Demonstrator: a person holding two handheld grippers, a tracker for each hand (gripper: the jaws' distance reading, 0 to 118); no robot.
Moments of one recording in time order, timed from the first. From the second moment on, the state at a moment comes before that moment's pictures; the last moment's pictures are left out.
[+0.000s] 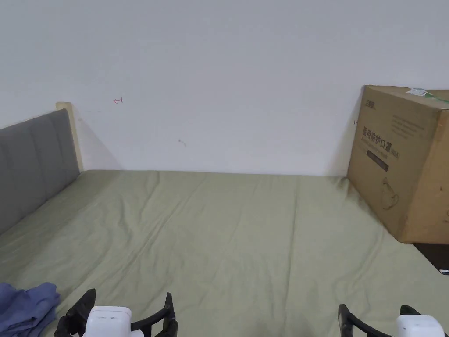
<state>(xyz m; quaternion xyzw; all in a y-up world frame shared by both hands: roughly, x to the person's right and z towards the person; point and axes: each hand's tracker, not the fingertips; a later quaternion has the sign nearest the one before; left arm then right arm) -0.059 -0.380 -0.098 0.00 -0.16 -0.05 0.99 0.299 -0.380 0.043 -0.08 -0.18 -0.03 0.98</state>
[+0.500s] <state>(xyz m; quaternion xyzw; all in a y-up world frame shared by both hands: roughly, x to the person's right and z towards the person) -0.056 -0.380 -0.101 -0.01 -0.16 -0.05 0.99 0.304 -0.377 0.038 -0.10 -0.22 -0.05 0.97</state>
